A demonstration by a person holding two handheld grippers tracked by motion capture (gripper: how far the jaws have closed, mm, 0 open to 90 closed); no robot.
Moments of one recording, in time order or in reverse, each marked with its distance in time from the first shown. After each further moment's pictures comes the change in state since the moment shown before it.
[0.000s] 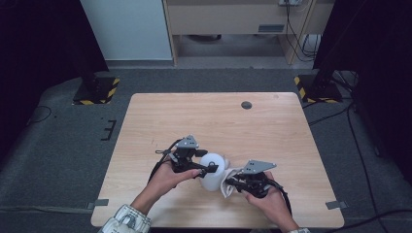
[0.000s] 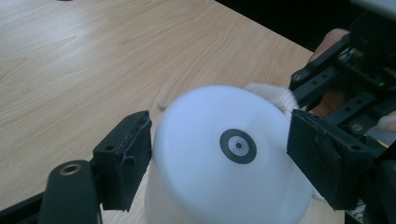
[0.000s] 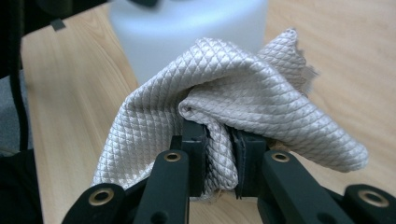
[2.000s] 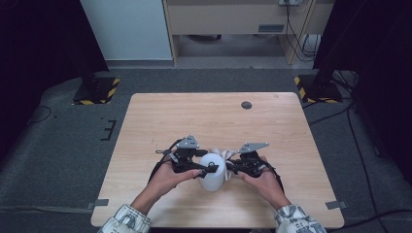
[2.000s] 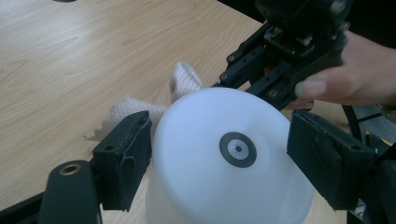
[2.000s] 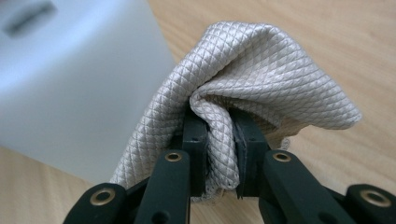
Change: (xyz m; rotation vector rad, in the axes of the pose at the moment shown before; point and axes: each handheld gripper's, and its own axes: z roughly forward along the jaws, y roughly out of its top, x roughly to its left) left arm -0.002 0.001 0.000 0.004 0.009 0.009; right arm -0.048 0.024 0.032 0.048 0.032 0.116
